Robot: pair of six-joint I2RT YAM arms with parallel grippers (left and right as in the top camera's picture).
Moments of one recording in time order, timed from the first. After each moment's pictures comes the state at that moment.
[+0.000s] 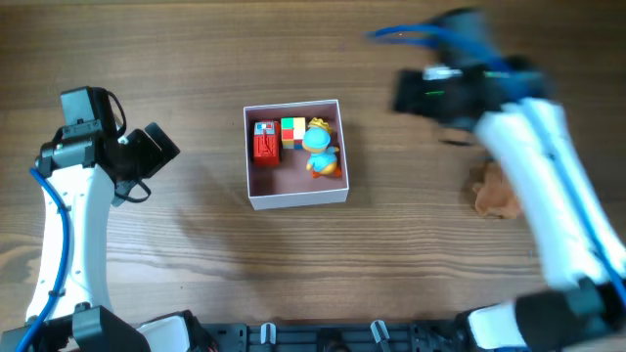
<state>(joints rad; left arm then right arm) 0.24 1.43 1.13 -0.95 0.06 -0.48 0.18 1.60 1.65 -1.18 0.05 0.48</state>
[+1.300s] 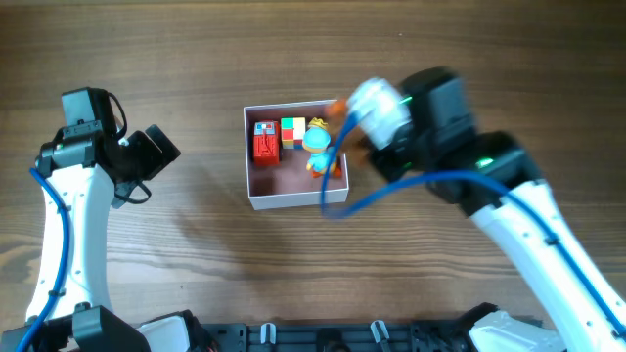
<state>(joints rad) 0.24 1.43 1.13 -0.96 0.06 -0.48 0.56 1.36 1.34 -0.87 -0.11 -0.48</state>
